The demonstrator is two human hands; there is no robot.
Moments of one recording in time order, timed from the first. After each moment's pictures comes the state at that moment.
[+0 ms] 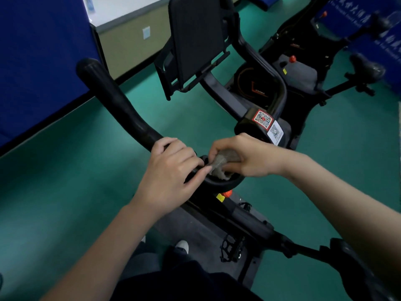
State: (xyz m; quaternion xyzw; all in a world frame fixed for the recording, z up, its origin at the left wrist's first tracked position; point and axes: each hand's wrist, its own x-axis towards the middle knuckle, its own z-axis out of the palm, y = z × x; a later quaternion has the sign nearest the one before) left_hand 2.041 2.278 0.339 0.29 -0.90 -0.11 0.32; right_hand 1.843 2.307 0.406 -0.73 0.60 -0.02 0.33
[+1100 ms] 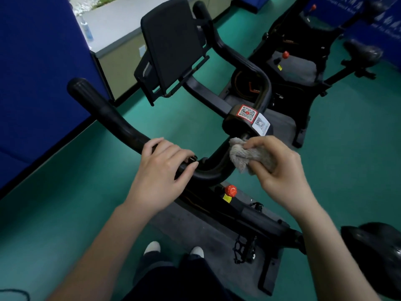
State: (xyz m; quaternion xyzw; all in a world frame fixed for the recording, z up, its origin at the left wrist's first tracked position) left_hand 2.043 2.287 0.356 0.32 -0.91 -0.14 0.22; right_hand 1.844 2.407 0.395 -0.55 0.73 -0.38 0.12
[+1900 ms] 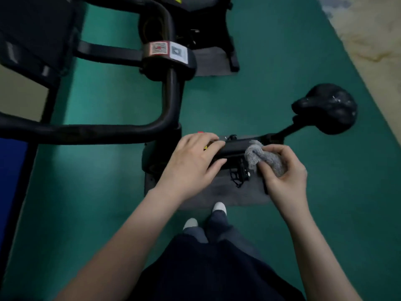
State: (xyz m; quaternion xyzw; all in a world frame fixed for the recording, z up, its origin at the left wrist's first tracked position) left_hand 2.020 2.369 0.335 -0.02 -0.98 -0.18 0.05; right_hand 1.969 2.565 0.322 -0.10 0.86 -0.50 -0.02
